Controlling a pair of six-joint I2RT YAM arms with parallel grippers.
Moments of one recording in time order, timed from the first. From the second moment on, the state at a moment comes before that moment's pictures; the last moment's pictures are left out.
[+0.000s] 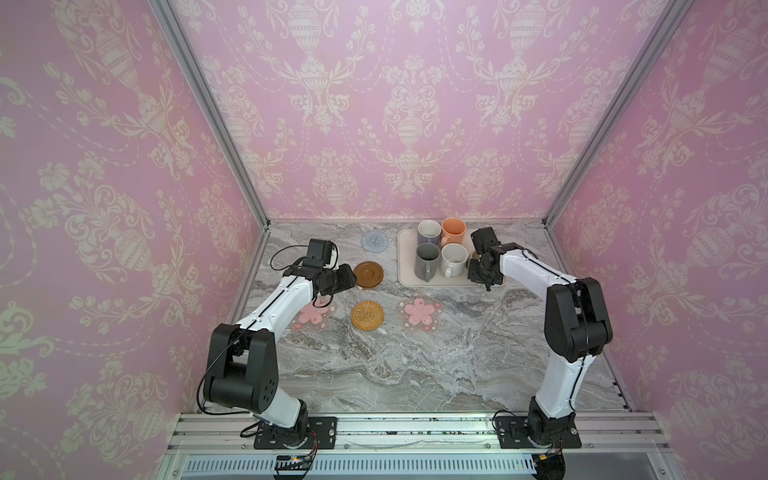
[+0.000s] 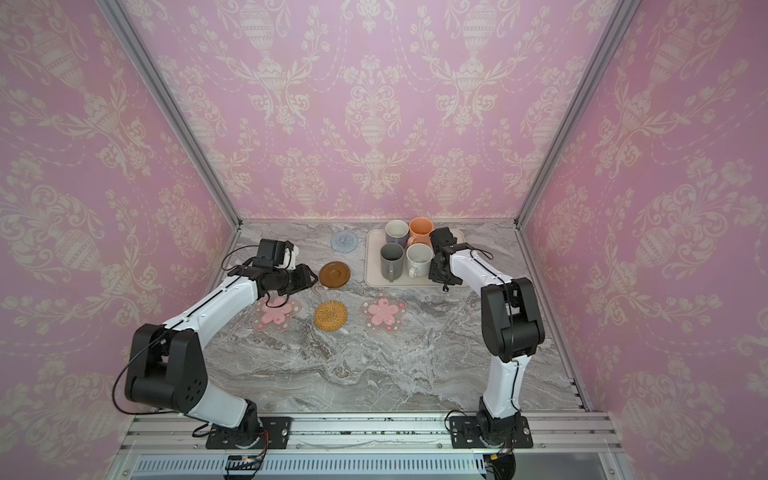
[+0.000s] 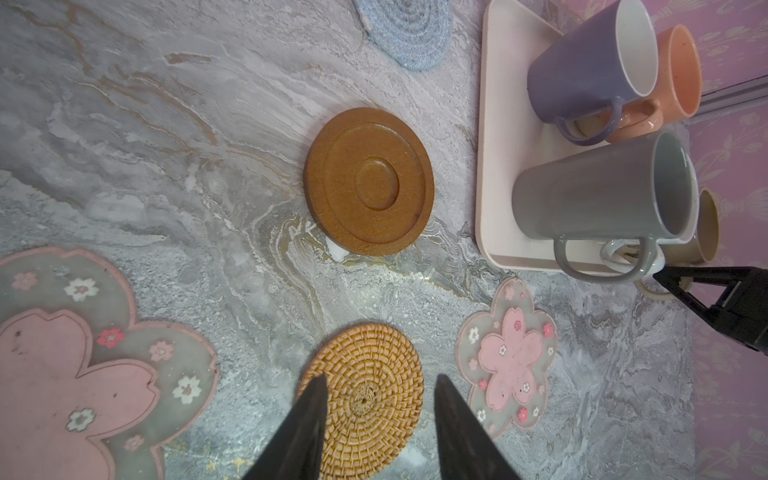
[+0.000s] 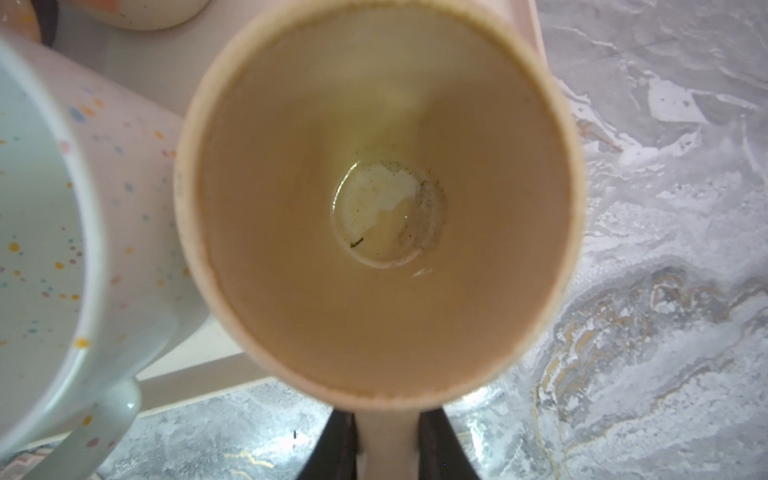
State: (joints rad) left arm -0.16 1.54 1.08 -0.48 0.28 -0.48; right arm 0.21 1.90 1.41 -0.69 0.21 0.44
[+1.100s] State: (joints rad) left arm -0.16 1.37 1.08 -0.52 0.28 -0.51; right arm 0.21 1.61 1.23 -0.64 0.17 0.38
